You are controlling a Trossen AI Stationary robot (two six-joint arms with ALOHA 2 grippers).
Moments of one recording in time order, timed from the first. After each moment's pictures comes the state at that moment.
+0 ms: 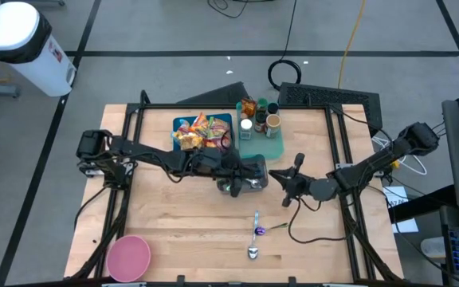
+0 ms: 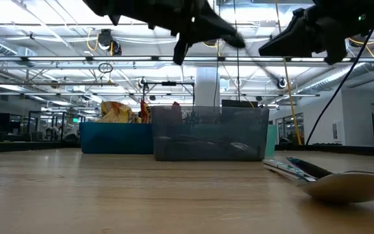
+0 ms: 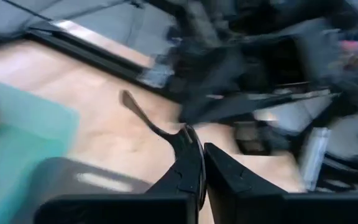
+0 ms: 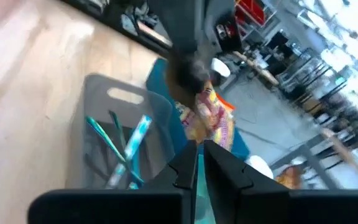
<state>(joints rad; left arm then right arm) -0.05 1.70 1.10 0.37 -0.04 -0.43 0.45 1.12 0.47 0.35 0.84 -0.37</state>
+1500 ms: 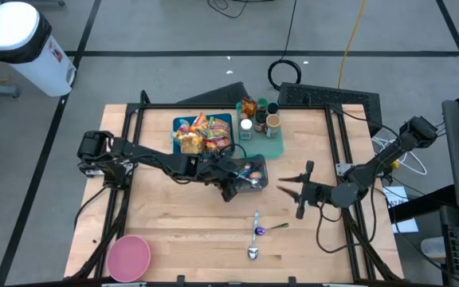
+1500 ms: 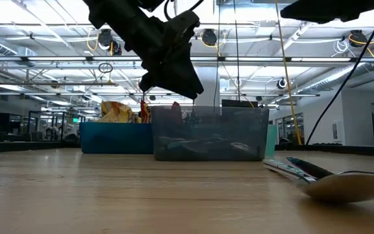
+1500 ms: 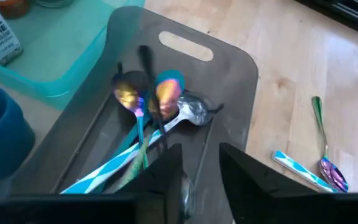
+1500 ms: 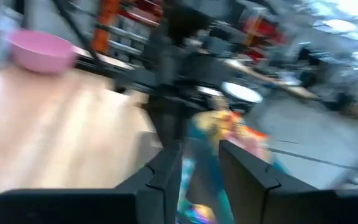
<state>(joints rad) -0.08 1.72 1.10 -0.10 -0.16 -0.49 0.64 0.99 0.47 0.35 0.89 -0.21</state>
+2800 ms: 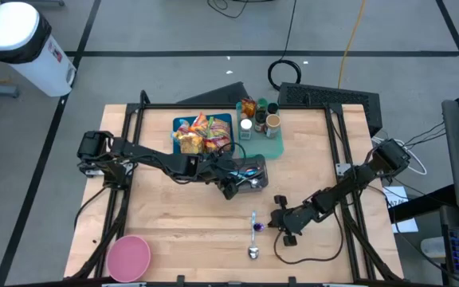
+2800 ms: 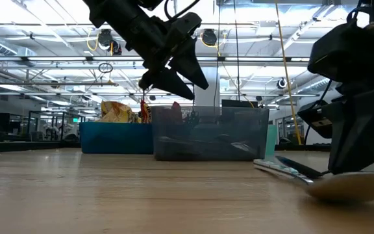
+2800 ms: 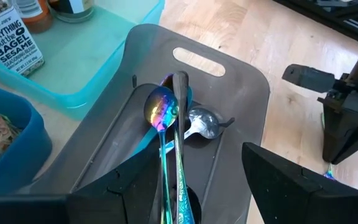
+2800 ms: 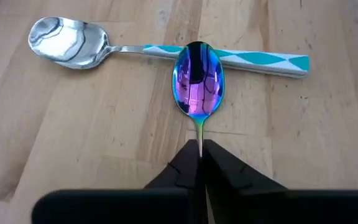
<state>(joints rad) -0.08 1.71 1.10 -0.09 -0.23 -0.50 0.59 1.67 0.51 0.23 0.17 0.44</state>
